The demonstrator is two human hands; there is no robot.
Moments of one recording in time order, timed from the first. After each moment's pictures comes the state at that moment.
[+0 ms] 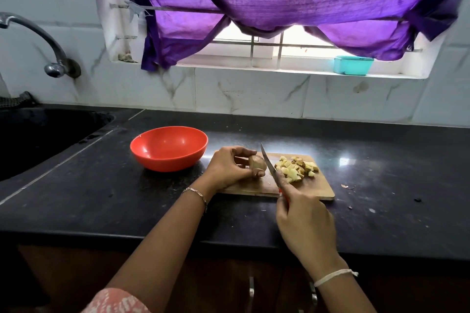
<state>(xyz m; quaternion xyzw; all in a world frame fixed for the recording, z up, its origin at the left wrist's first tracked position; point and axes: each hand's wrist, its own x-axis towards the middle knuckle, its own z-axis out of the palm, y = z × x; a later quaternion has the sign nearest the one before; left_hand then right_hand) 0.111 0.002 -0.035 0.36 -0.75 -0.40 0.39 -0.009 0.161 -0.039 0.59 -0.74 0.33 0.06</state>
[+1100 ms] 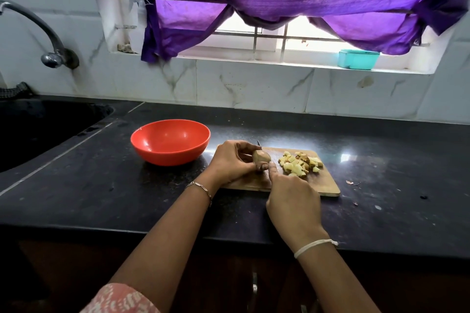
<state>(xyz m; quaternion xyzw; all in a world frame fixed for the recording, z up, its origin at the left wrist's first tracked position) 0.111 0.003 -0.034 0.36 -0.75 -0.39 0.39 0.006 0.129 -0.033 0.62 -0.75 0.19 0.14</state>
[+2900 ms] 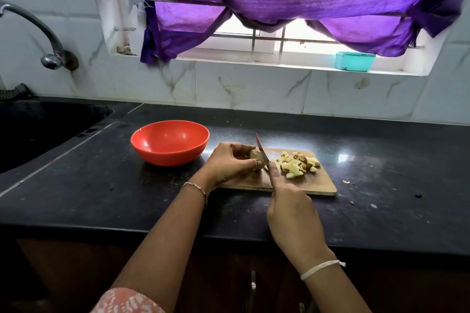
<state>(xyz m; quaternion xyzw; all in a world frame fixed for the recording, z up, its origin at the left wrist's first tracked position) 0.117 0.004 -0.035 0.36 -0.71 -0.47 0.38 0.009 0.150 -0.046 0.61 -0.73 0.30 0.05</state>
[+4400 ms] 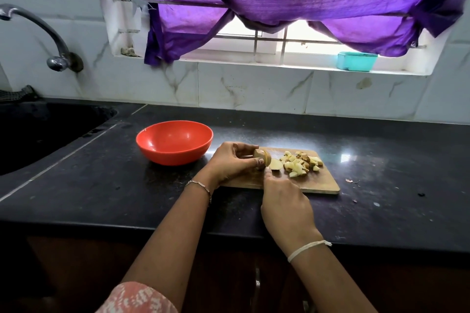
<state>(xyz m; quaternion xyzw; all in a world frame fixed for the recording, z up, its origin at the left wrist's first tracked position) 0.121 -0.001 -0.038 0.35 -0.71 -0.48 0.38 0.025 0.144 -0.028 0.63 -0.75 0.17 0.09</state>
